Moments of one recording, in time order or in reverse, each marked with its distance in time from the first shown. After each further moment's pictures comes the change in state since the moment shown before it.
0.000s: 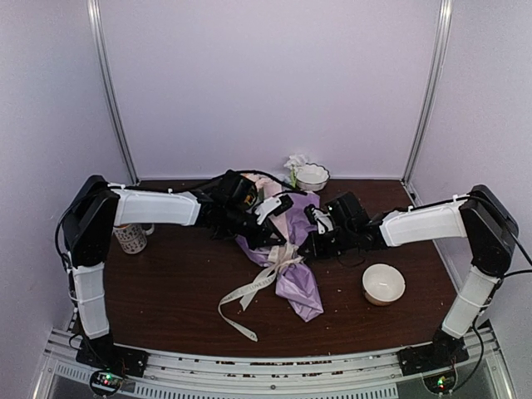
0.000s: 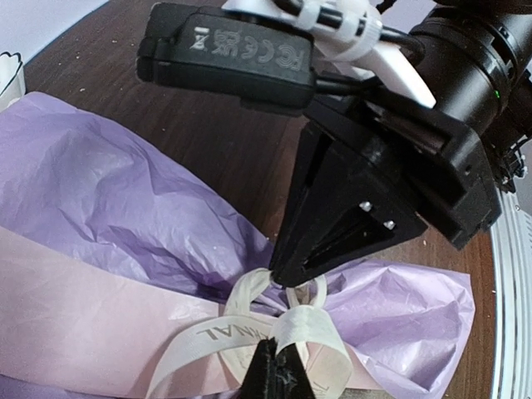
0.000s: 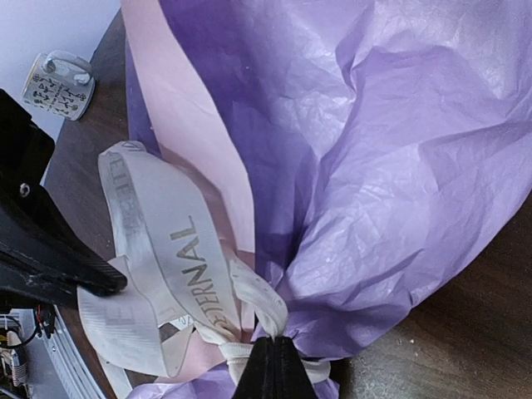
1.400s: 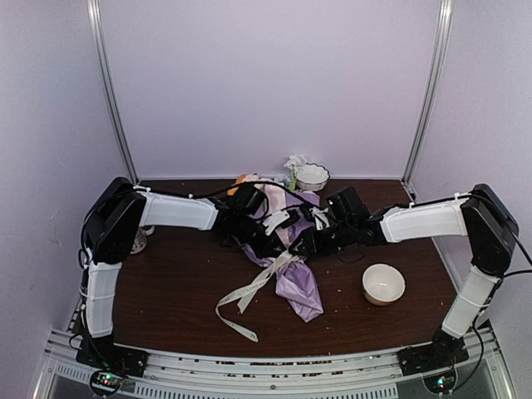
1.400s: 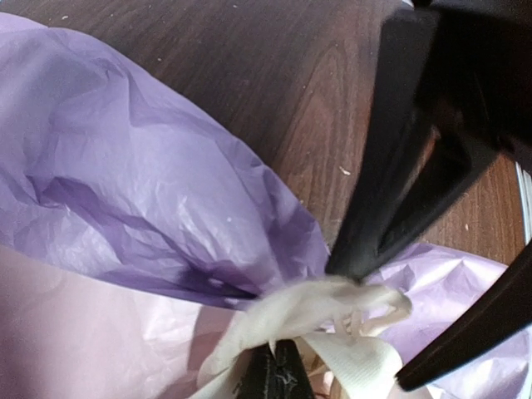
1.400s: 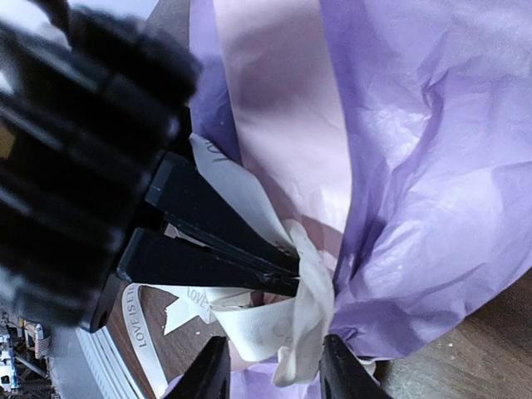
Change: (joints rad) left arm -0.017 0.163 0.105 -0.072 -0.042 -0.019; right arm -0.010 0.003 0.034 -0.004 -0.141 -0.017
